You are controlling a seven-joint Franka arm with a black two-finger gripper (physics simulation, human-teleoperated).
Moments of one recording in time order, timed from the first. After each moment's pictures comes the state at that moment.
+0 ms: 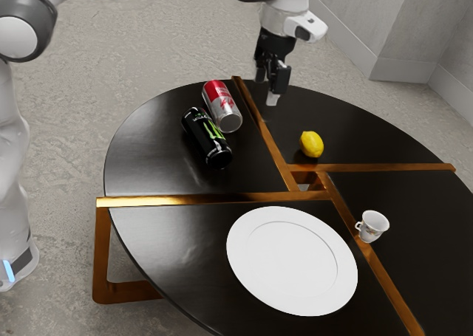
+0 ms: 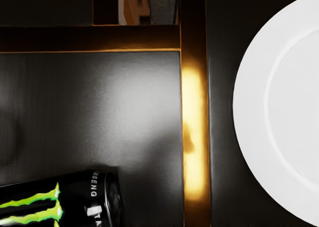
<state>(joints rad) -0.14 -0.04 0.10 -1.51 0.01 1.52 -0.02</state>
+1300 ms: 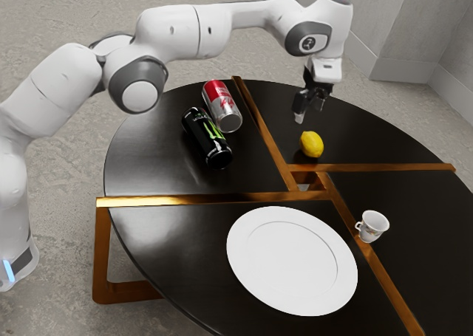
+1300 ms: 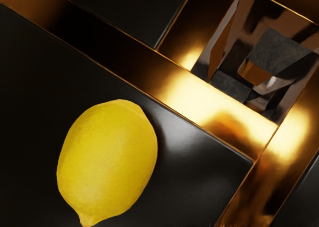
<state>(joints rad) 0.17 0.67 -0.06 -0.86 0.06 1.68 1.20</state>
